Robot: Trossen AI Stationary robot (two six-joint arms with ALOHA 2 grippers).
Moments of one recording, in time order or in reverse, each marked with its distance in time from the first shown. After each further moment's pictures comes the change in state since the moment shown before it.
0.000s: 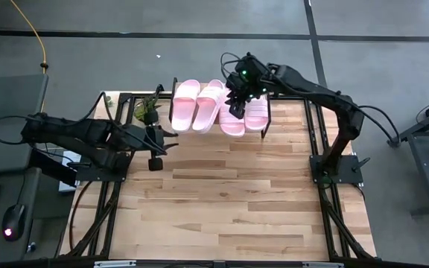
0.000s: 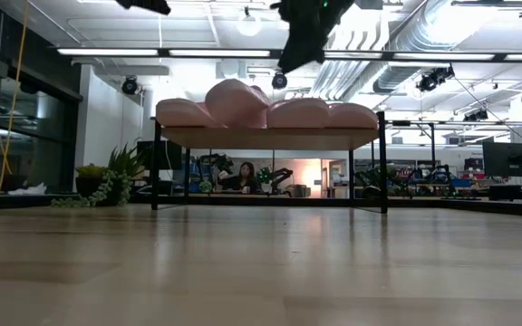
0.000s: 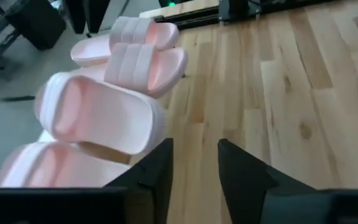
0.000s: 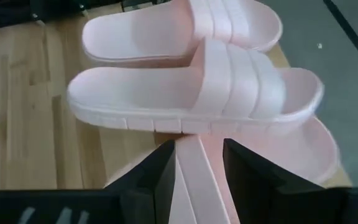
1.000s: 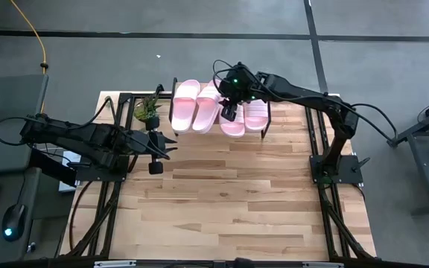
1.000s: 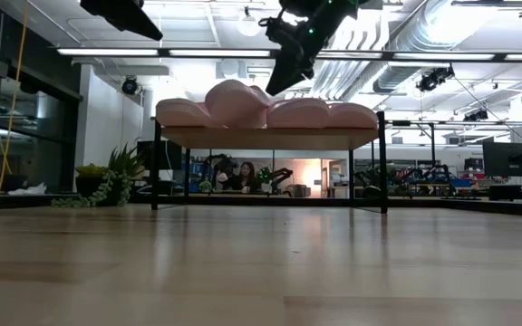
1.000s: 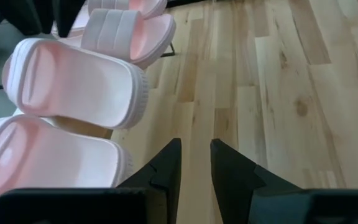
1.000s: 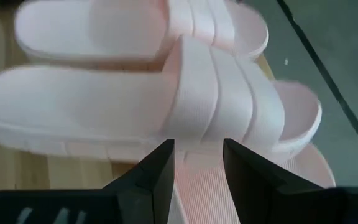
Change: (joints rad) left arm 0.000 -0.040 -0.143 0.051 0.028 -0.031; right arm 0.020 0.045 -0.140 0.244 0.131 -0.069
